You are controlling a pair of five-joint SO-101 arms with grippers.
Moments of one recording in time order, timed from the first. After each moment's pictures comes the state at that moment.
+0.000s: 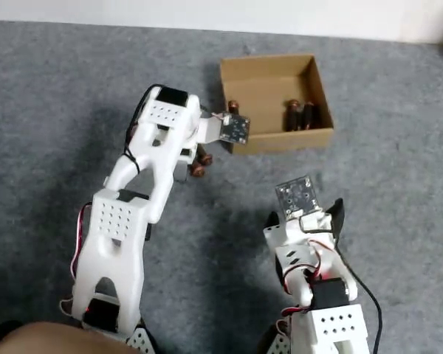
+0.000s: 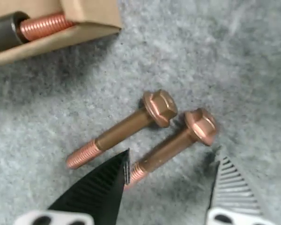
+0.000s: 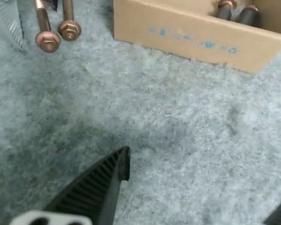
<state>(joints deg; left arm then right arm) 8.9 49.7 -39.1 79.3 -78.3 -13.9 -84.2 88.0 43.6 14.0</state>
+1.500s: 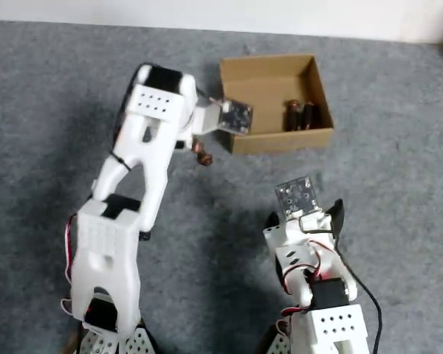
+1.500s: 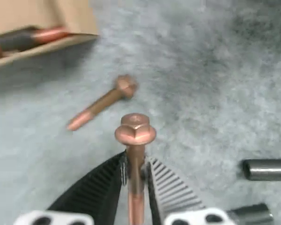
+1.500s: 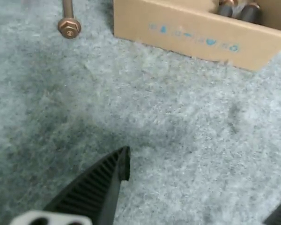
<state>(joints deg) 9.6 35.0 -41.8 98.9 -76.9 -13.9 -84.2 88.7 43.6 14.0</state>
